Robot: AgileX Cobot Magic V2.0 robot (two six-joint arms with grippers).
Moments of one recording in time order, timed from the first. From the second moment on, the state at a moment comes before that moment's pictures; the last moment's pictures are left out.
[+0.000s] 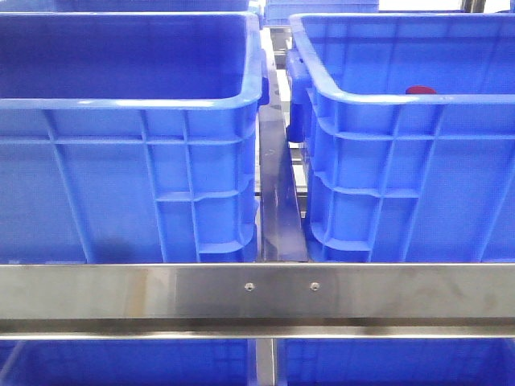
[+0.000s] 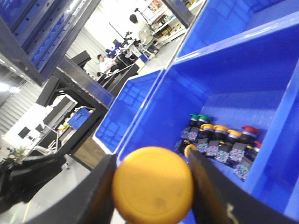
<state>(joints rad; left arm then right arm) -0.24 0.56 -0.84 0.11 0.72 -0.21 0.02 1.25 -0.84 1.77 1.01 -1.19</state>
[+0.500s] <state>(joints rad) -0.24 0.45 -0.76 0.11 0.70 -0.21 0.02 1.25 -0.86 1.77 0.60 -1.45</state>
